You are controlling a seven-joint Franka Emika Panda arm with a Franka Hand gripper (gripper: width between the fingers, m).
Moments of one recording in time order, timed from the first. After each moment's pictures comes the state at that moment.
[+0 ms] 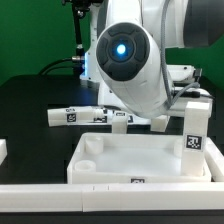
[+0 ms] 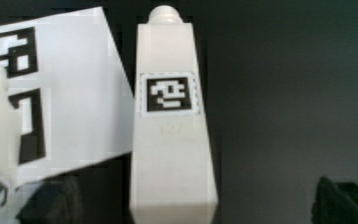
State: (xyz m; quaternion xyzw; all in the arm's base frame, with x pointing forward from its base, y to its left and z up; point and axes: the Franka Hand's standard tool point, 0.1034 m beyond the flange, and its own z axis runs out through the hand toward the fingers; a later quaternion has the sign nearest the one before) arm 0.419 0.091 0.030 -0.86 0.16 0.46 0.11
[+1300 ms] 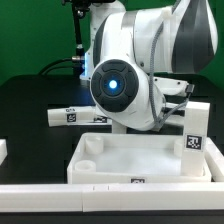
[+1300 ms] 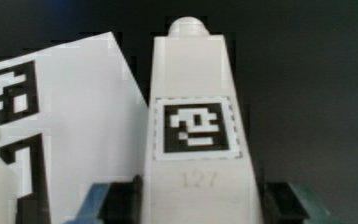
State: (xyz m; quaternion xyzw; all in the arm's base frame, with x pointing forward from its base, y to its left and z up) arm 0.392 0.084 0.008 -0.84 0.20 0.49 0.10
